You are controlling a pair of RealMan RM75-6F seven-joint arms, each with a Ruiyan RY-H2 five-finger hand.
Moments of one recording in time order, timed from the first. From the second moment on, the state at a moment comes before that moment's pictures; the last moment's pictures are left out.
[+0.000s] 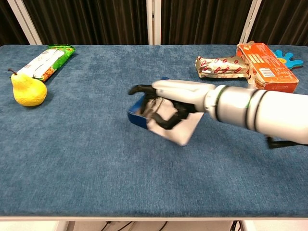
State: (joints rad) left arm -0.03 -1.13 -0.02 -1.56 1.52 1.53 -0.09; right arm 0.88 -1.69 0.17 -1.46 -1.18 0.72 -0.12
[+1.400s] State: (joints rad) left arm -0.03 -1.13 -0.02 -1.56 1.52 1.53 -0.09; right arm 1.12 -1.77 0.22 -1.19 -0.86 0.65 -0.44
